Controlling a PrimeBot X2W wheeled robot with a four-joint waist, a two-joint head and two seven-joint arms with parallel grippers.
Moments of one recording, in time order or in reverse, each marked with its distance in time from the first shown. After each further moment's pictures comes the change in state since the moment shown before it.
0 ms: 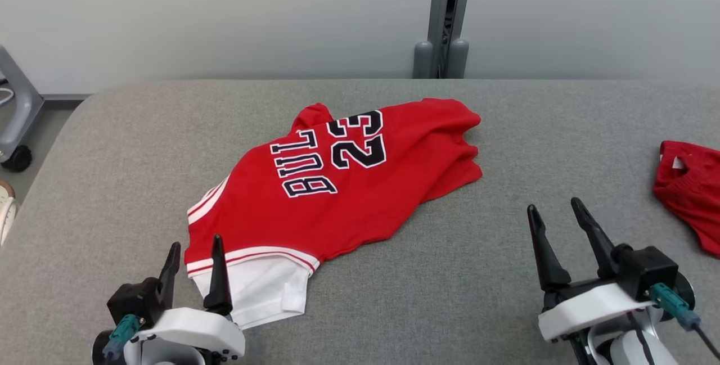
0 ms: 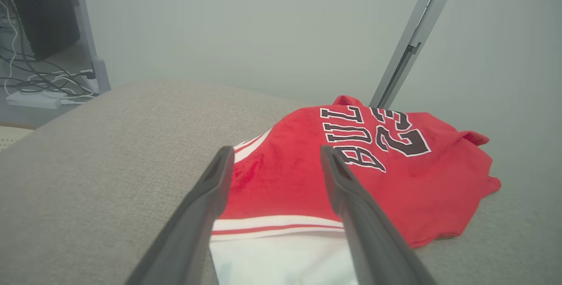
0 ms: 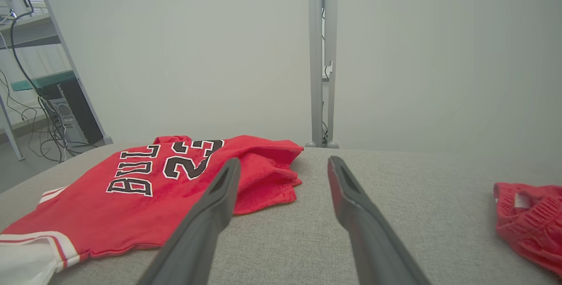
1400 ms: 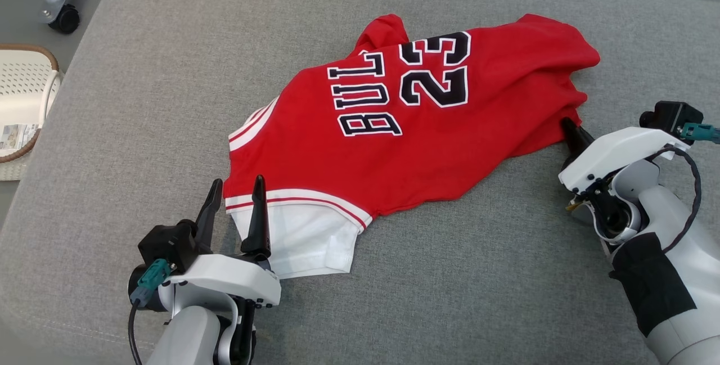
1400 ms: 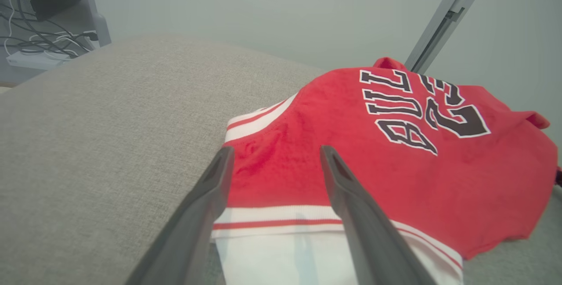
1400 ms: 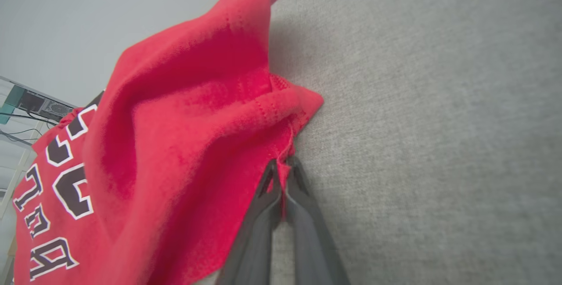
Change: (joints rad) left arm -0.153 0.000 -0.170 -0.041 -0.096 0.022 0.000; right arm -0.662 -0.052 0.090 0.735 0.639 0.000 0.287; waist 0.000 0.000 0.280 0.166
